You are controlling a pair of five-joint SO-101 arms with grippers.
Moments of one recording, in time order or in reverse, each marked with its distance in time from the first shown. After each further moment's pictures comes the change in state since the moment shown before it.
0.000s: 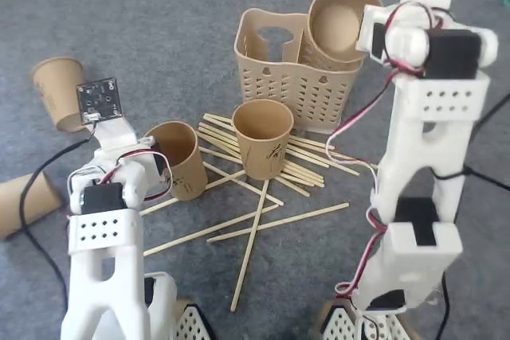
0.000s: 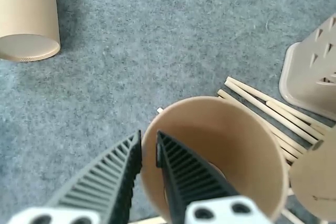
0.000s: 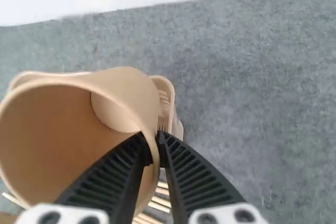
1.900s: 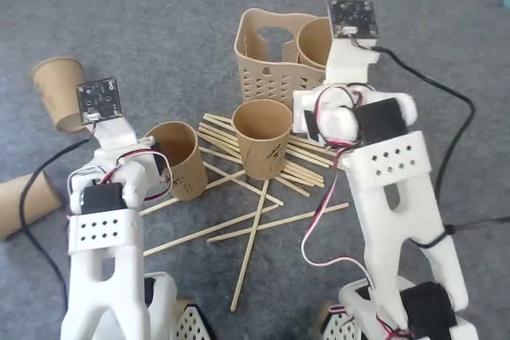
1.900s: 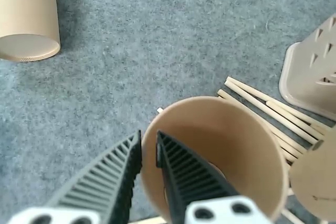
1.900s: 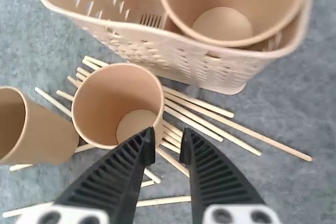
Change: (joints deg) left arm 0.0 0.0 0.0 0.0 0.0; right arm -17.3 -34.6 65.8 -20.7 -6.1
